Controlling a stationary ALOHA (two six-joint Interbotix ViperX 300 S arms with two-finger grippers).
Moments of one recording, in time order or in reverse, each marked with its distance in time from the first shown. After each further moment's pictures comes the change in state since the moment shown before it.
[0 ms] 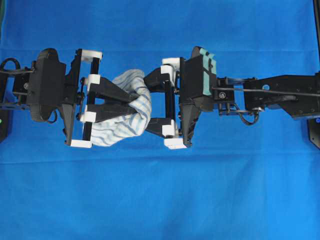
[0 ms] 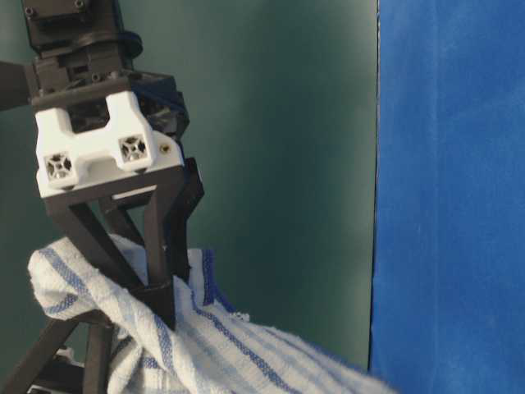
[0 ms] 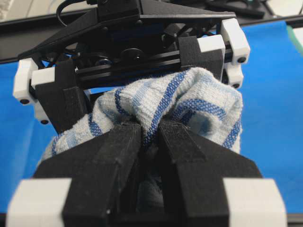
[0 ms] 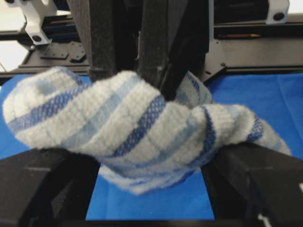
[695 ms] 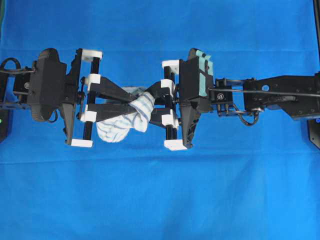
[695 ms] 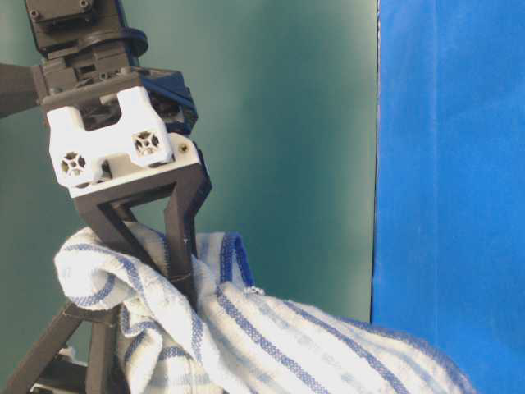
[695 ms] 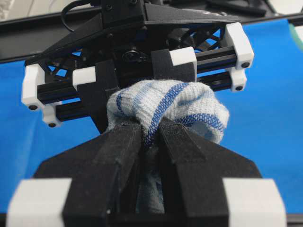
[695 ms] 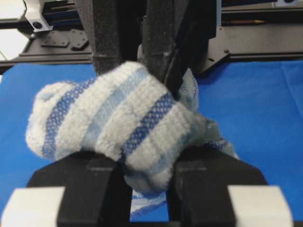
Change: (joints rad) left arm 0.005 0.000 0.000 0.000 -0.003 0.006; right arm 0.005 -0.002 -0.002 0.005 0.061 0.000
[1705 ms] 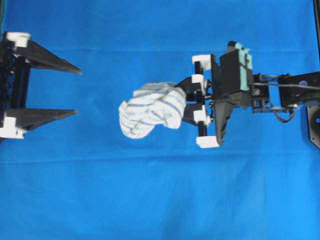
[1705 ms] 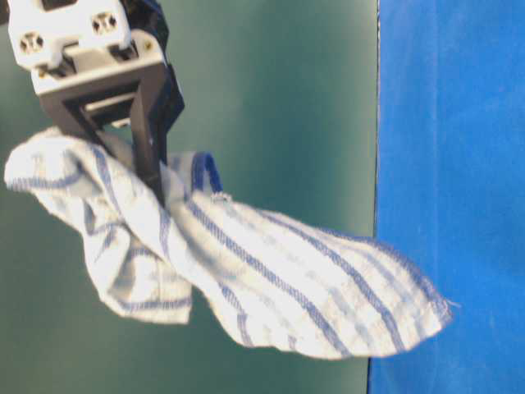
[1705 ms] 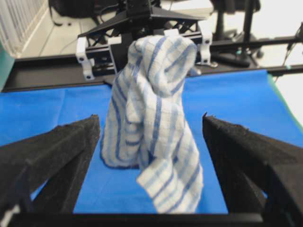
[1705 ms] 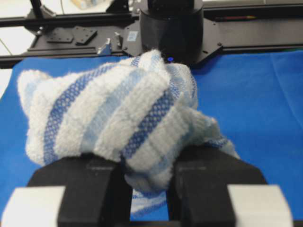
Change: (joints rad) left arm 0.003 -0.423 0.195 -0.006 0.074 -0.054; right arm 0.002 -0.189 0.156 0.002 0.018 0.002
